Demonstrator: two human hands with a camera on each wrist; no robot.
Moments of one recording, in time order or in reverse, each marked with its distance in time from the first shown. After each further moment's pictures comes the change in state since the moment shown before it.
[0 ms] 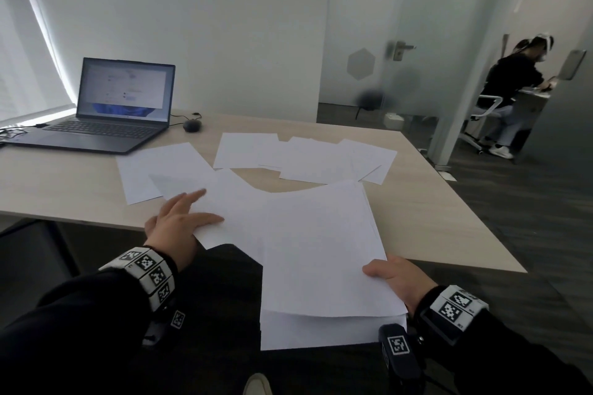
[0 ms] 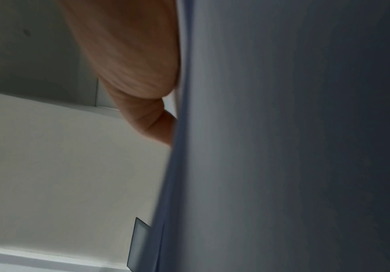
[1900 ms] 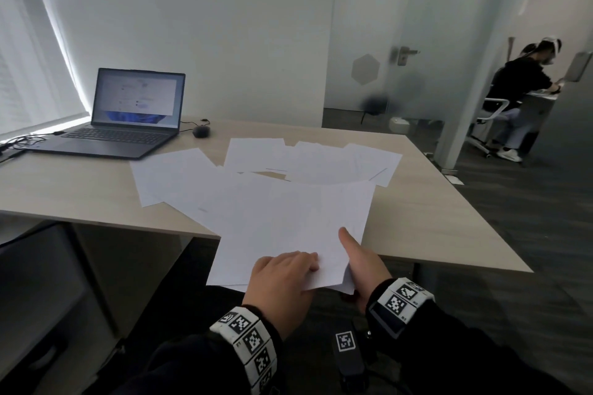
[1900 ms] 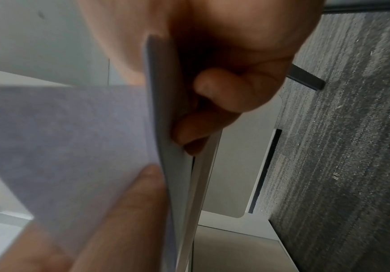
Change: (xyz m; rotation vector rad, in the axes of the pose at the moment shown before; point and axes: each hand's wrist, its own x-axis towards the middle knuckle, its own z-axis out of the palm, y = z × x) left_hand -0.083 0.136 0.038 -0.193 -0.119 0.325; right_hand 0.010 -0.016 0.079 0.235 0.113 0.041
